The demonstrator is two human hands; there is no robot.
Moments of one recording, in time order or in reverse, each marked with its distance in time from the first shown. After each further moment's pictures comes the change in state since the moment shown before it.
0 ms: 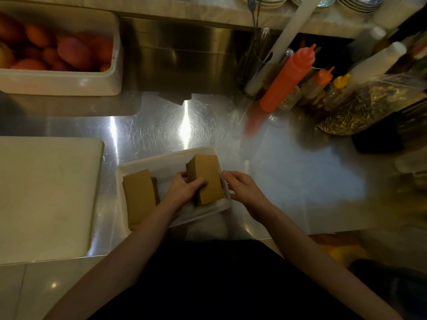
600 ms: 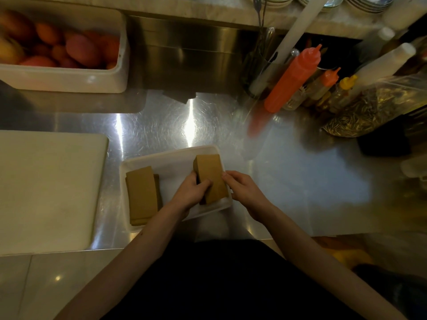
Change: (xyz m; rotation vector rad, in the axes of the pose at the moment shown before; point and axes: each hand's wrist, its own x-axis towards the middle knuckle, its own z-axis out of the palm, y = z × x) left_hand -0.008 -0.003 0.015 0.134 -0.116 0.125; right_hand 0.003 0.005 0.000 -0.009 -0.054 -0.034
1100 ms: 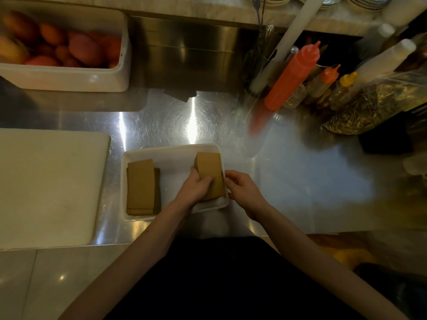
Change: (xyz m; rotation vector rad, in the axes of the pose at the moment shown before) left_hand 0.001 -0.004 0.007 0.023 0.084 0.005; right_hand 0.007 0.025 0.004 -0.022 0.027 -0.070
